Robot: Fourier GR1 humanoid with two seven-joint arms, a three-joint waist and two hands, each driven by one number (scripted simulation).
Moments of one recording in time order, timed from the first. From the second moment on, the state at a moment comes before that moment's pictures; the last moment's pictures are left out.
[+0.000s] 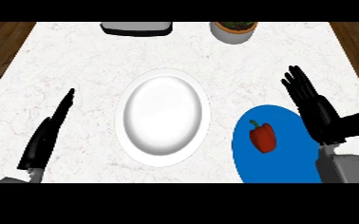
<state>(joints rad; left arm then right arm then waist) -0.02 0.58 -0.31 -1.42 0.09 0.29 -0.06 -0.14 -0.34 0.02 -1.38 -0.32 0.12 -0.12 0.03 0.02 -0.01</state>
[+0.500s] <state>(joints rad) 0.03 0.58 -0.22 -1.42 0.11 0.32 -0.13 -0.14 -0.24 -0.10 -1.55 -0.39 -0.08 -0.13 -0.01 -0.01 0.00</state>
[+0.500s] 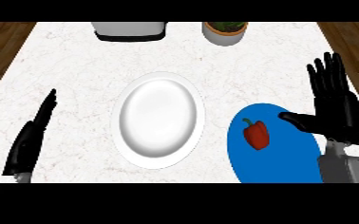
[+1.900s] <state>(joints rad) 0.09 0.53 -0.17 -1.48 0.08 0.27 -0.15 0.24 -0.51 0.03 -2.07 -0.07 -0.06 0.33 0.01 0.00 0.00</state>
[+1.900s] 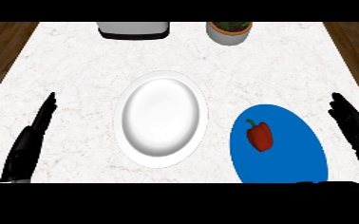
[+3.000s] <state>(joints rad) 0.08 0.45 -0.08 -1.46 -0.02 0.19 -0.14 -0.05 -0.50 0.15 -1.67 0.10 0.30 0.43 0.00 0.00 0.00</state>
